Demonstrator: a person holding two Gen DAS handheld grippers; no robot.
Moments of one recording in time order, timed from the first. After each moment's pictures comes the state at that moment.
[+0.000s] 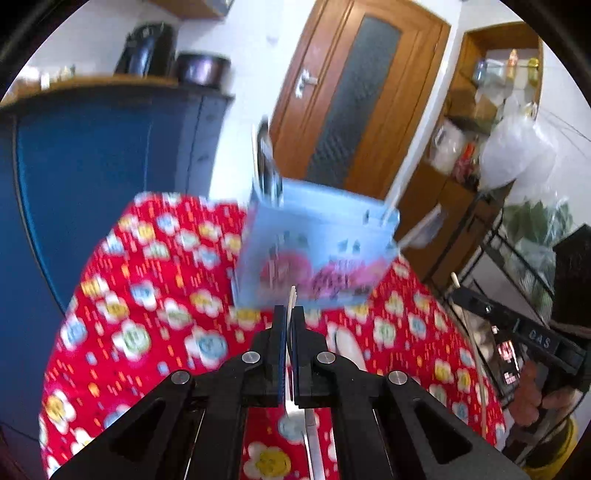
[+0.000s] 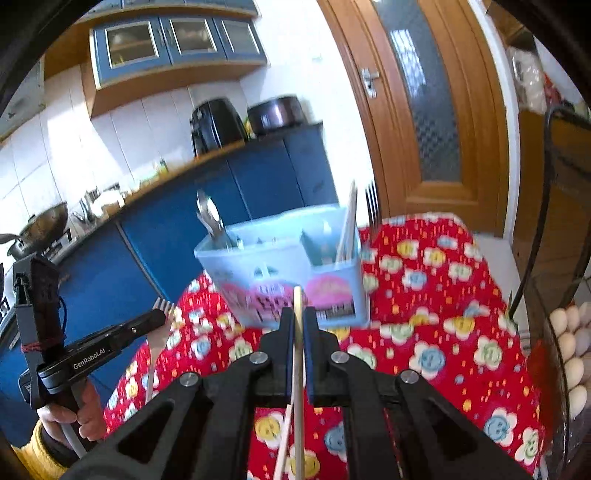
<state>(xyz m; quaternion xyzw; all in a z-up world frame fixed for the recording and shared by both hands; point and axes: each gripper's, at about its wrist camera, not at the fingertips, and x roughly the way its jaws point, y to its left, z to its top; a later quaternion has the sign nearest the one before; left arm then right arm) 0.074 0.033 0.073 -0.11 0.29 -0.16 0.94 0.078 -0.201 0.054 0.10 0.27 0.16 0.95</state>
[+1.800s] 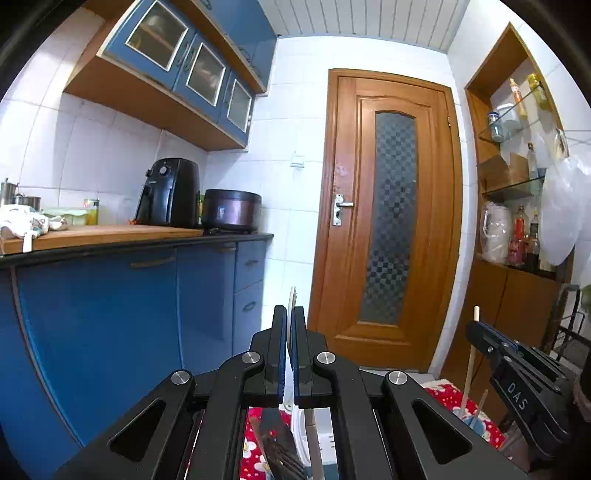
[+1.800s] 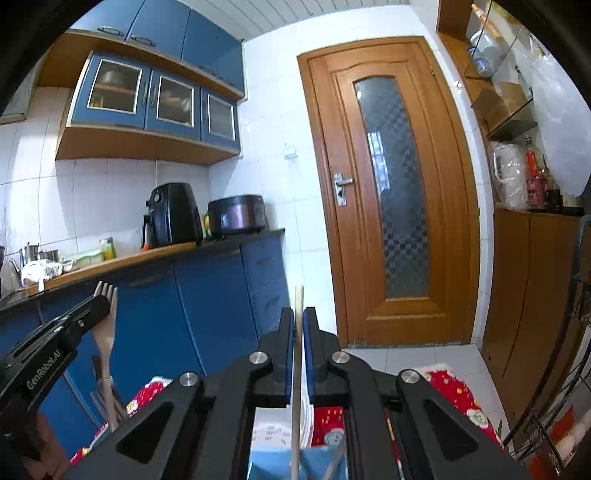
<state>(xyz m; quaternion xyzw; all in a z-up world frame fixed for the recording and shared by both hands) 0.205 -0.006 0.147 -0.05 0.06 -0.03 1.00 0.226 -0.173 0.095 0.06 0.07 0.04 0.99</state>
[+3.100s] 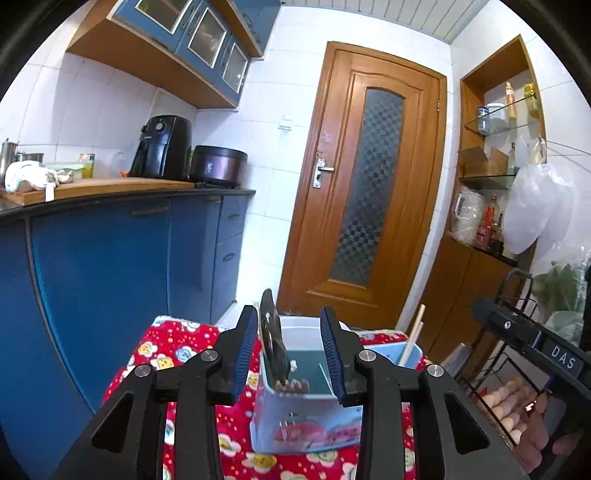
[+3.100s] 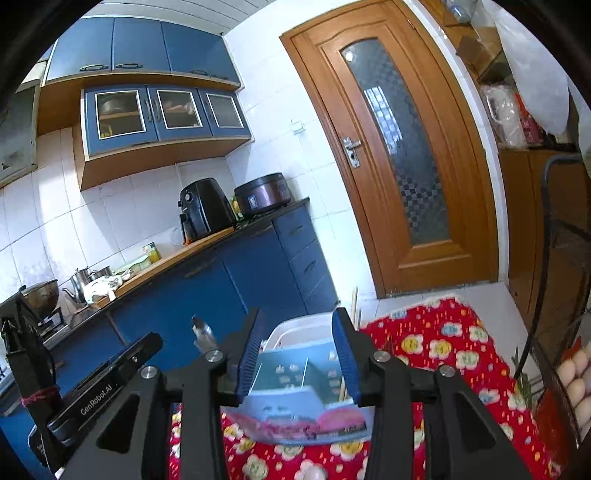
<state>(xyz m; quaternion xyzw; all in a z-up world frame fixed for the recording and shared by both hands) 0.112 0.014 0.143 -0.09 0.14 -0.09 0.98 0.119 -0.196 0.106 0.16 0.14 0.11 0.97</state>
